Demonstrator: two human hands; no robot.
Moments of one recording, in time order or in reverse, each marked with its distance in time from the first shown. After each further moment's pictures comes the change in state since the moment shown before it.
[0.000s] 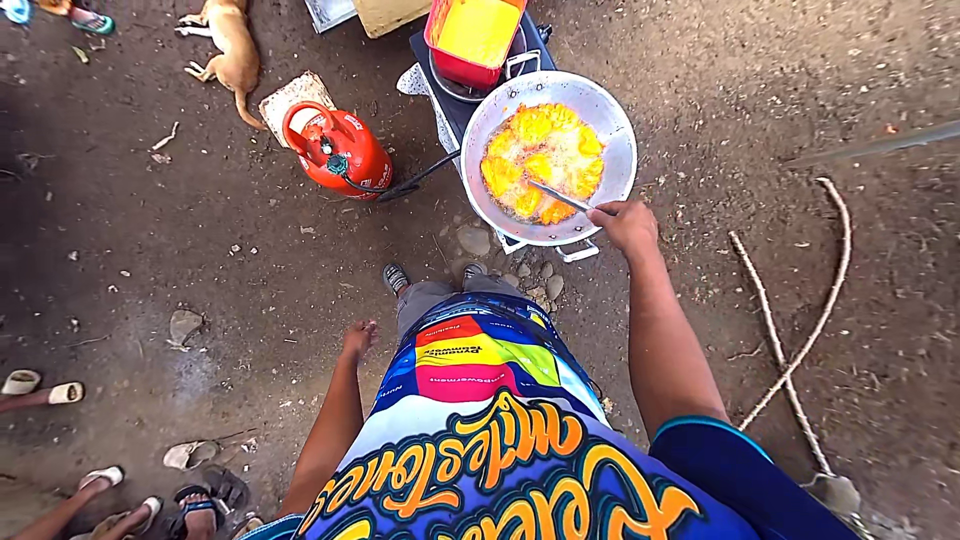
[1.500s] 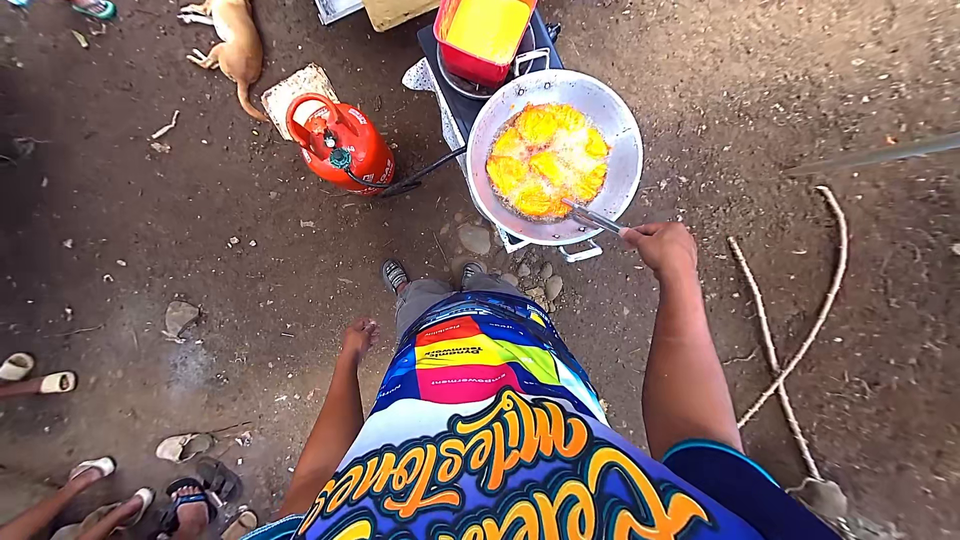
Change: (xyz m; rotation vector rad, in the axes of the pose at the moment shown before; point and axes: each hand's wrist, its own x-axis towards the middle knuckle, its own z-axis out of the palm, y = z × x) left_hand 0.003 -0.017 -0.001 0.022 0.000 0.015; right_hand -0.029 0.040 -0.021 -0.003 0.030 0.137
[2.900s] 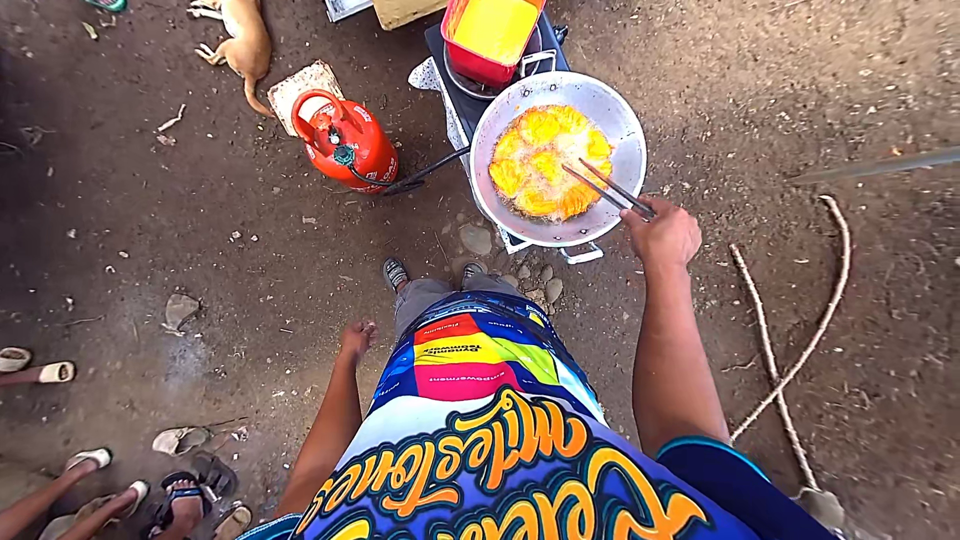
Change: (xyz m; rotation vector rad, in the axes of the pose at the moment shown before) left_hand -0.014 0.000 0.002 -0.014 0.009 -0.025; right_hand -0.015 -0.048 -0.006 -0.061 0.230 -0.081
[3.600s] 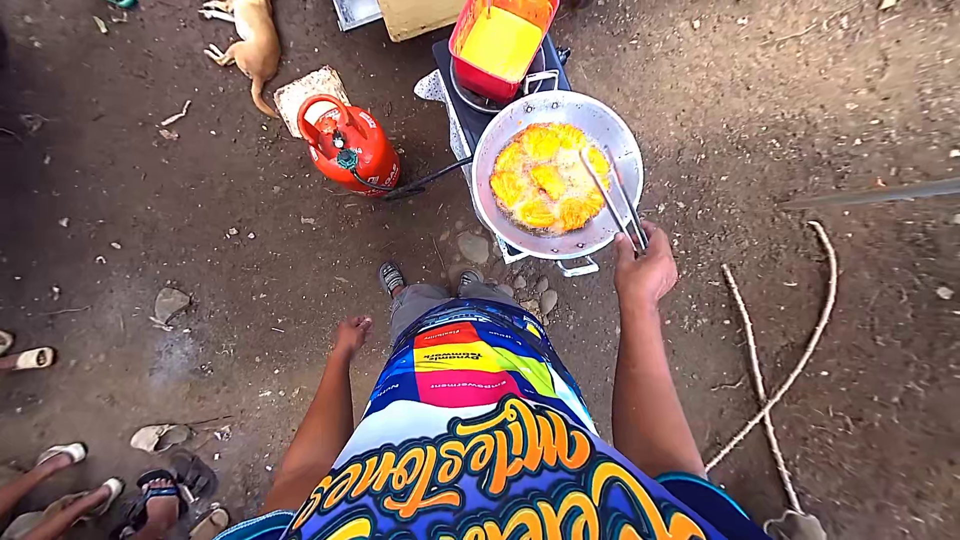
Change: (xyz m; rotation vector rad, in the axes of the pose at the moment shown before) left_hand 0.026 0.004 0.003 -0.031 -0.001 0.040; right_hand -0.027 0.009 0.032 0.186 0.209 -0.108
